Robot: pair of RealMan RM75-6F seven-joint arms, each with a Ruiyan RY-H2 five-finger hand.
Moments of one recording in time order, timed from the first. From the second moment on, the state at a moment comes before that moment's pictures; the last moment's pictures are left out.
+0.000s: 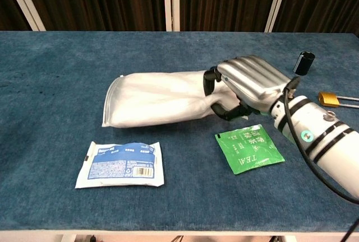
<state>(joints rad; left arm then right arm) -0.12 -1.32 0.04 -1.49 1.66 1.51 -0.15 0.63 -1.86 0.01 -1.27 -1.38 1.26 -0.40</state>
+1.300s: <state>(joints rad) -0.48 -1.50 -0.09 -1.32 1.44 1.01 -0.08 0.84 -1.71 0.14 -1.24 -1.04 0.93 -0.73</state>
